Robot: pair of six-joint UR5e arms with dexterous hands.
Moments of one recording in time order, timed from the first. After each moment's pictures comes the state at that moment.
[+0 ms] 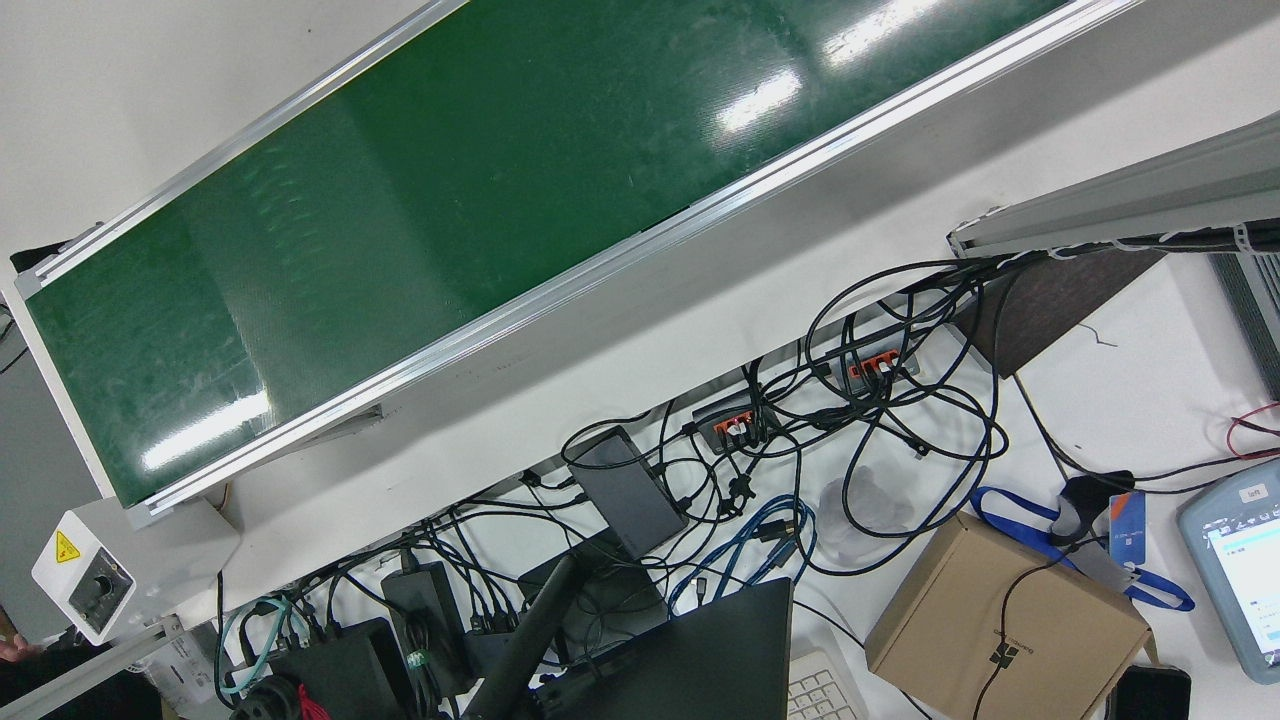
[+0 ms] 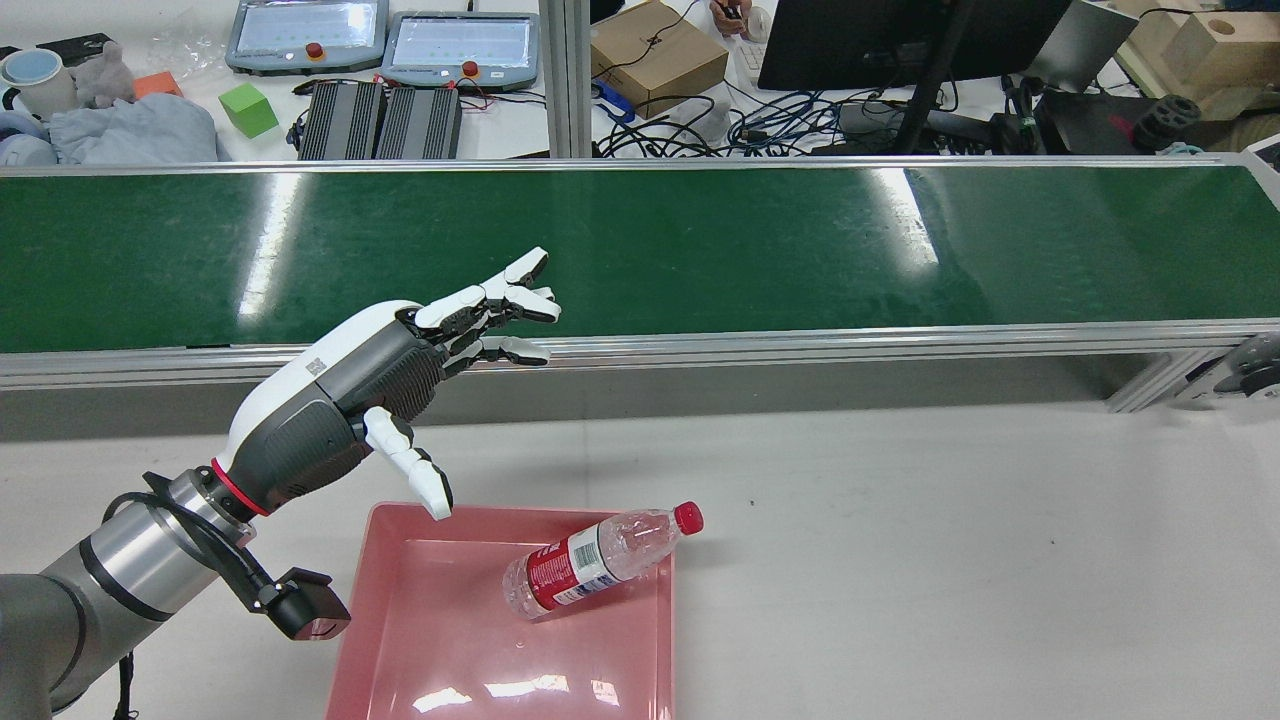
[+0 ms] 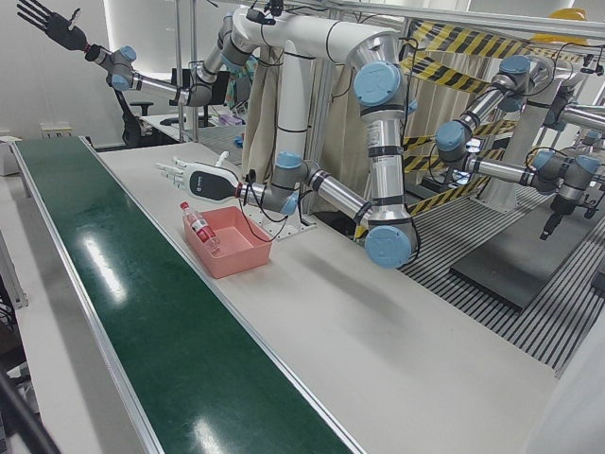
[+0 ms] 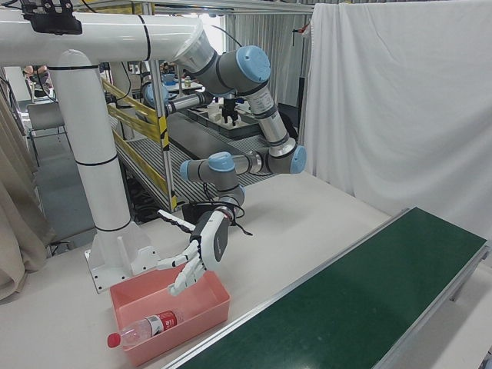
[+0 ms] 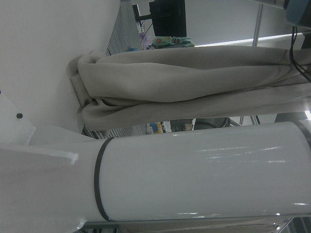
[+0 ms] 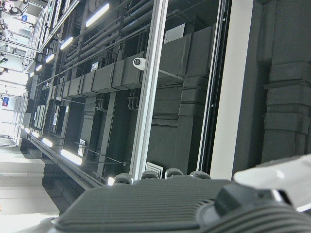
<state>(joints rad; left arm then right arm) -0.43 -1.90 -2.22 0.28 1.13 0.65 1.97 -1.50 1.48 -2.61 -1.55 -0.04</state>
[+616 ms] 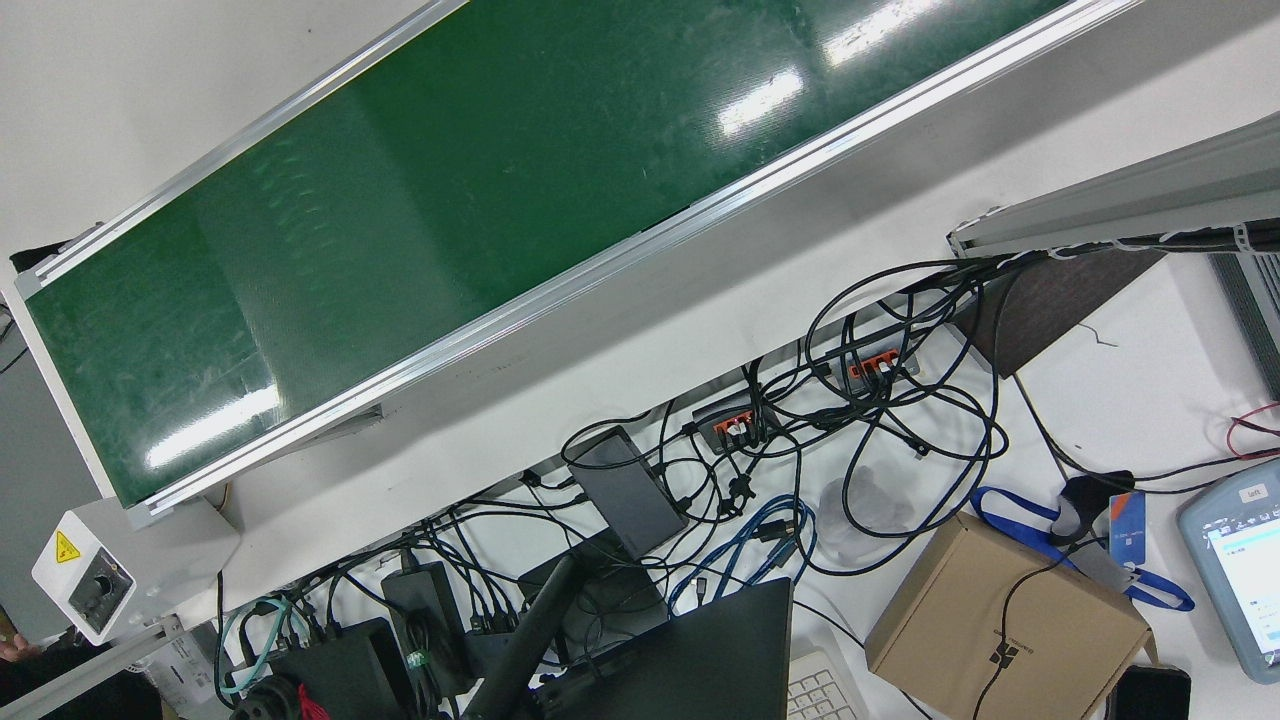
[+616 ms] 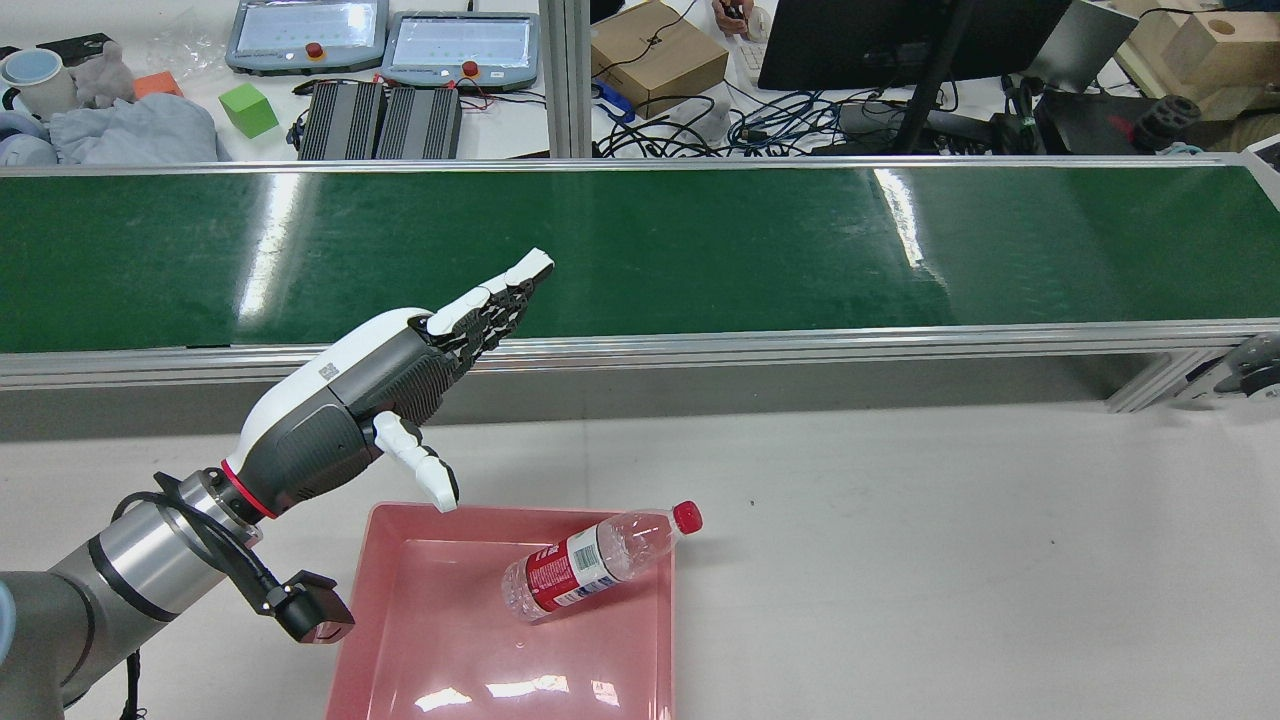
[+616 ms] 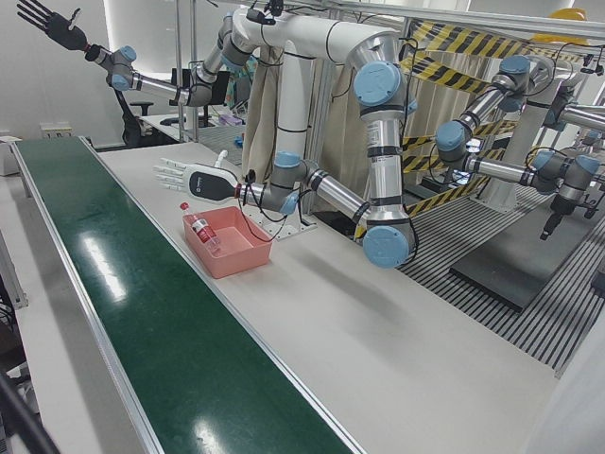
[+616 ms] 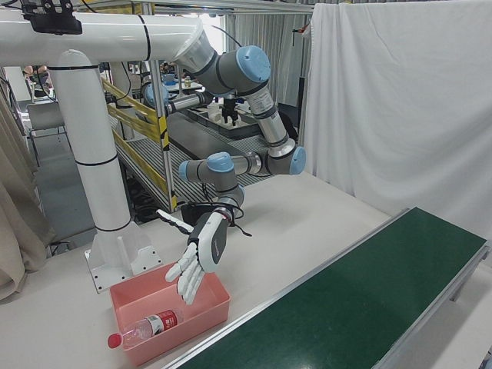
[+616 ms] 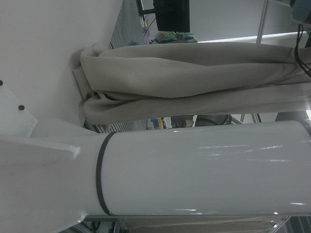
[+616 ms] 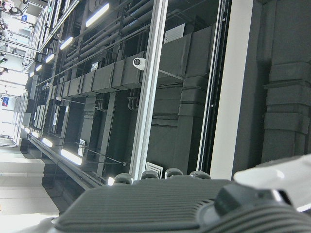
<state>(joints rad) -0.43 -1.92 -2.21 0.31 1.15 0.64 1.97 -1.50 1.48 -2.61 -1.55 -0.04</state>
